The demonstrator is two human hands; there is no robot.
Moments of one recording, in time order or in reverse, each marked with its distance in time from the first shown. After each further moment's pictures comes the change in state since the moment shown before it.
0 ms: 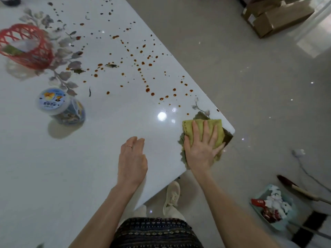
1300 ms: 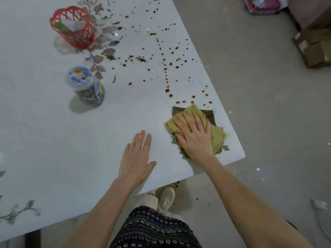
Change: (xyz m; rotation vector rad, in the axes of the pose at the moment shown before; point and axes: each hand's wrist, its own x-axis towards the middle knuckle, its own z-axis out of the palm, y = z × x) left_hand -0.012 0.027 0.017 0.224 -0.189 -0.155; right_hand 0.080 -0.008 -0.001 -0.013 -0.241 -0.814
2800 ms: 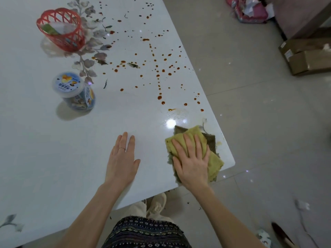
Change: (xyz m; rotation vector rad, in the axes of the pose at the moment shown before) left_hand 0.016 -0.011 -0.010 -0.096 0.092 -0.121; right_hand -0.054 -0.013 0.002 0.032 0.044 0.134
